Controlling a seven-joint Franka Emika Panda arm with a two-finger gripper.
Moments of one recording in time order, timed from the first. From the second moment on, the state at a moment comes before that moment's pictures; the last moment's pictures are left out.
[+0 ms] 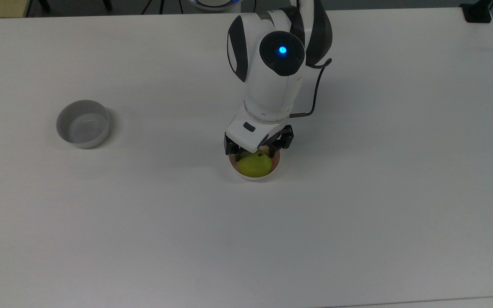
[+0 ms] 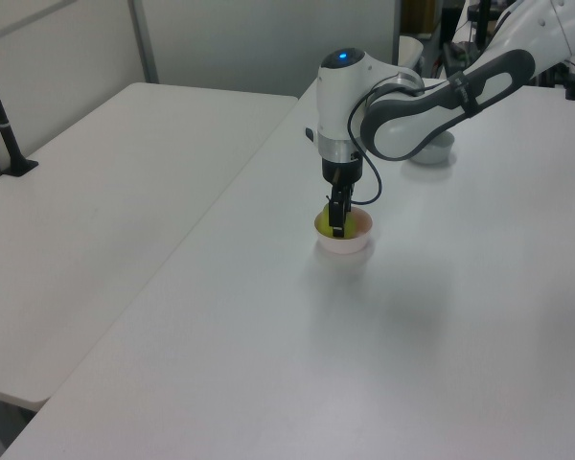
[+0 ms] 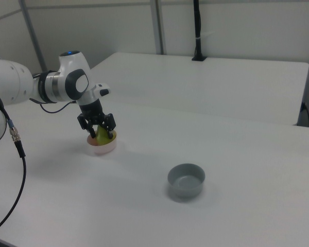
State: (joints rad) arm 0.22 0.55 0.01 -1.53 -0.13 2.11 0.10
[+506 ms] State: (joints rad) arm 0.22 0.55 0.01 -1.53 -0.13 2.11 0.10
